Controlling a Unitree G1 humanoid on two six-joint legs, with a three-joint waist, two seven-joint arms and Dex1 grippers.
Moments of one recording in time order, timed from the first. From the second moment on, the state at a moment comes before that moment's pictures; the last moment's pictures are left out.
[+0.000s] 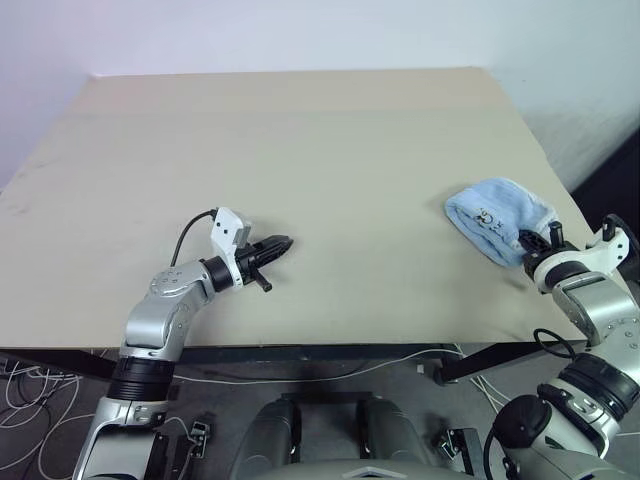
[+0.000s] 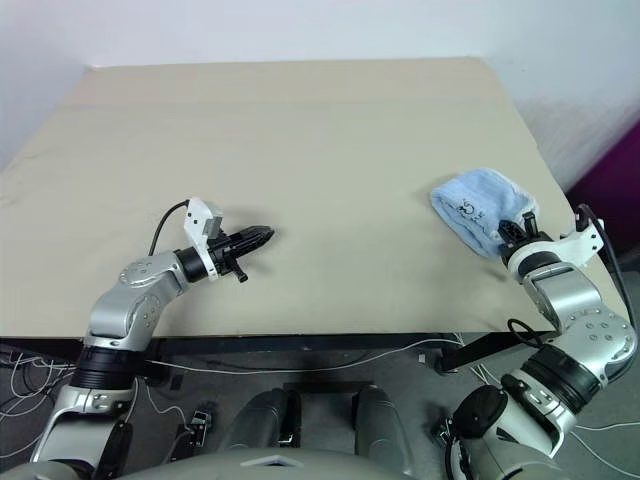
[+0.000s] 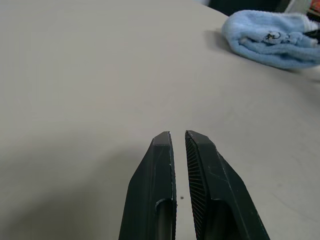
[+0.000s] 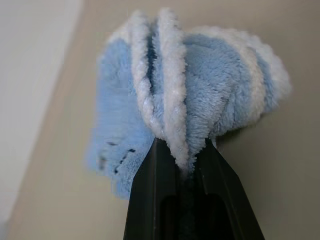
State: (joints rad) left arm -0.34 0.40 0.00 0.03 -0.42 0.42 -0.78; right arm -0.44 -0.28 -0.96 0.03 1.10 1.03 -0.35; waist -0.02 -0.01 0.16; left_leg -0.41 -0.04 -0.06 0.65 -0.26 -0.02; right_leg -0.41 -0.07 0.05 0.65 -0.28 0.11
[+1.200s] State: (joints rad) left arm -0.42 0.39 0.04 0.23 -0.31 0.27 -0.67; right arm -0.30 -0.58 -0.22 -0.23 0.69 0.59 0.16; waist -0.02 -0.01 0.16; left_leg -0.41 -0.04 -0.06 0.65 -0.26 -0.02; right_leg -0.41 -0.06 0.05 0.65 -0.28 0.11
